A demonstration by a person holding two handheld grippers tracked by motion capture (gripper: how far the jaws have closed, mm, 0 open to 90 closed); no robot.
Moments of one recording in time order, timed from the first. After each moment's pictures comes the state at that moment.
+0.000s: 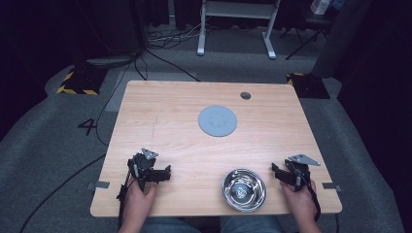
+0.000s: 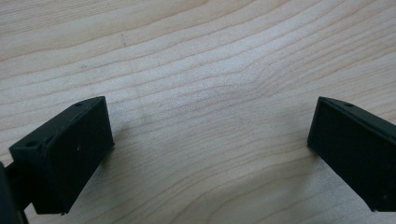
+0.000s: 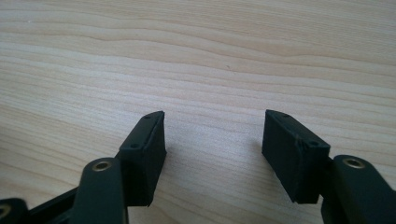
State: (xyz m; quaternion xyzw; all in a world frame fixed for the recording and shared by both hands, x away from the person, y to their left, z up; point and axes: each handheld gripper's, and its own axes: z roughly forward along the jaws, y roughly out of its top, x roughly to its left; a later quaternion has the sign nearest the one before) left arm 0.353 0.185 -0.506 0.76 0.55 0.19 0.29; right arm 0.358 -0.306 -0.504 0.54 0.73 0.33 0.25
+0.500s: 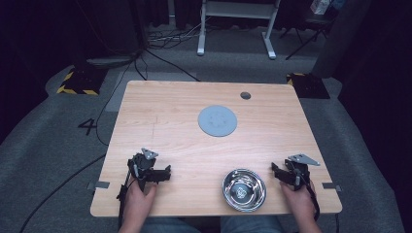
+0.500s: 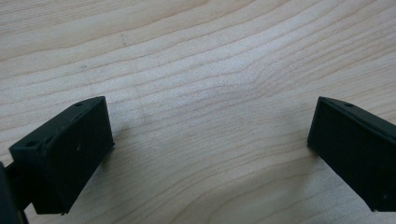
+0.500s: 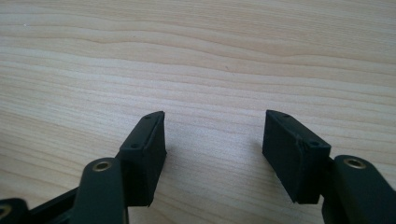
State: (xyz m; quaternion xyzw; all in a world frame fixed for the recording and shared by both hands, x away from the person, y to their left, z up) left arm 0.353 0.185 -0.506 0.76 0.55 0.19 0.29; right arm 0.358 -0.304 -0.504 0.55 0.72 0.33 0.26
